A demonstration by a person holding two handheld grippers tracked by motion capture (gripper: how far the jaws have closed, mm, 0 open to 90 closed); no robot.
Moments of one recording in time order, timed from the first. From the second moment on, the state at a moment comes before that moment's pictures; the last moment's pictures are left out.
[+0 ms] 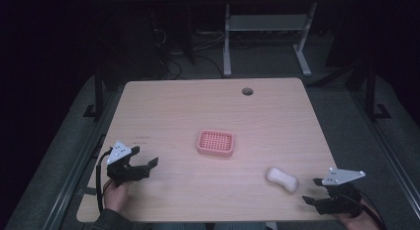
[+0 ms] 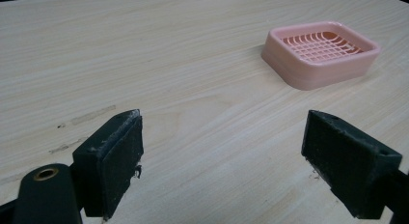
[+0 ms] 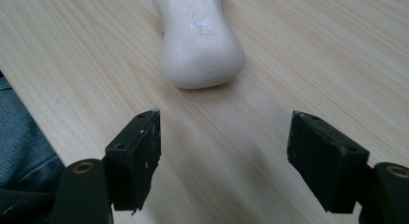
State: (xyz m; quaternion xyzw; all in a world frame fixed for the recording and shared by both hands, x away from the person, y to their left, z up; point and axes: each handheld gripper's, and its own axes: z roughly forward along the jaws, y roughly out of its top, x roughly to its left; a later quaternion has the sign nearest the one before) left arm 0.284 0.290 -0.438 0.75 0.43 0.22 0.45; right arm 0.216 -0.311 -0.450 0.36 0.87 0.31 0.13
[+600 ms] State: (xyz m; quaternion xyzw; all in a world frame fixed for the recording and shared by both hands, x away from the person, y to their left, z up) left arm 0.281 0.285 -0.439 0.76 0.42 0.22 0.45; right arm 0.223 -0.296 -0.443 0.35 0.88 0.30 0.13
